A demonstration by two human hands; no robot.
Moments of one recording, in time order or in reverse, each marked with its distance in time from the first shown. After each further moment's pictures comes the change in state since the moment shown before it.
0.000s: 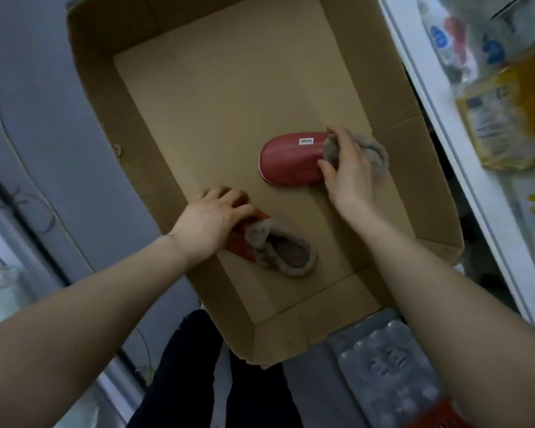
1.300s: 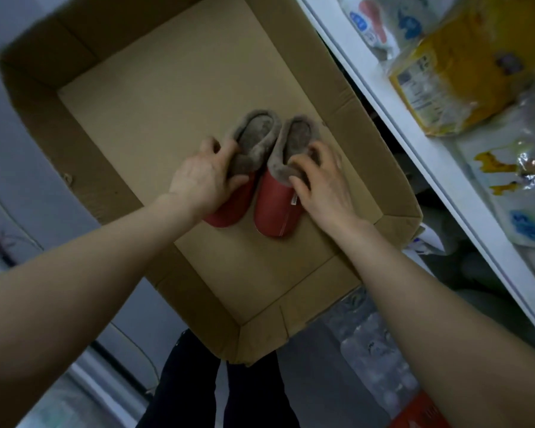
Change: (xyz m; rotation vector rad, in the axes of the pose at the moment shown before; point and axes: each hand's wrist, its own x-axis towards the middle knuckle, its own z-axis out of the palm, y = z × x) left_hand 0.082 0.040 -0.053 -0.145 0.141 -0.228; right_hand -0.031 0.061 -0.010 -0.078 0.014 -0.170
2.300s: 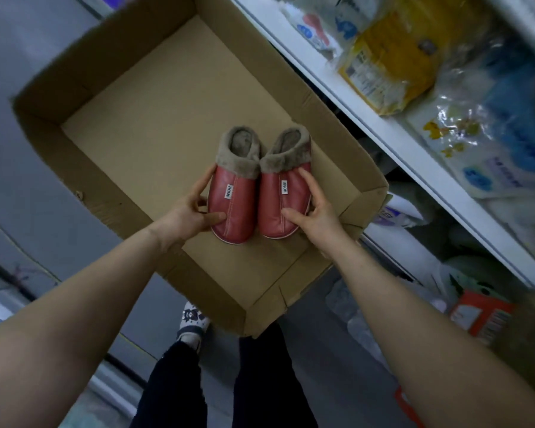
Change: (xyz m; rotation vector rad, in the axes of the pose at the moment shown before) left_hand -0.067 -0.003 -0.006 -1.006 -0.396 -0.246; right_hand -0.095 -0.015 -0.014 0.988 -0.040 0.464
